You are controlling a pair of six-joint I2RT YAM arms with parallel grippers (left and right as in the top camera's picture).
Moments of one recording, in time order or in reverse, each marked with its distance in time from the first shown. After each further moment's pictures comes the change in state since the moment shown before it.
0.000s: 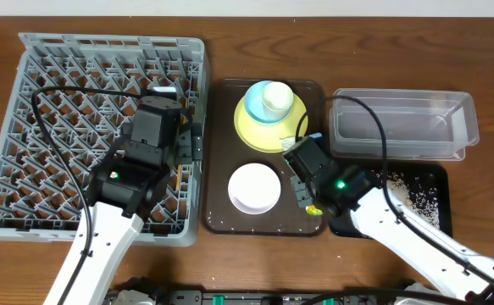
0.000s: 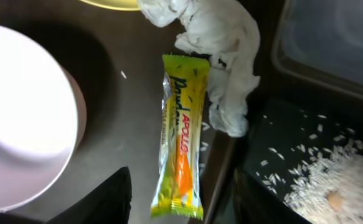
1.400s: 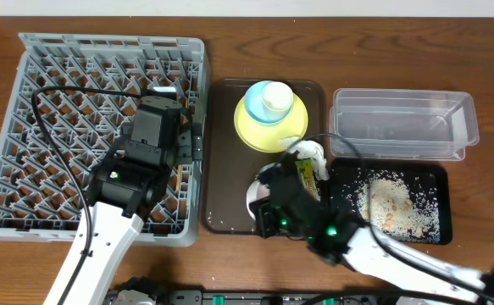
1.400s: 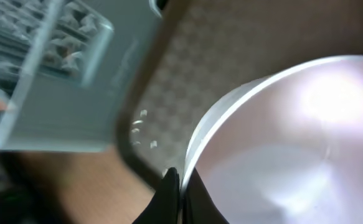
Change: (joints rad) left arm 0.000 0.000 0.000 0.000 0.000 0.000; right arm 0.220 -0.051 -0.281 0.642 -0.335 0.201
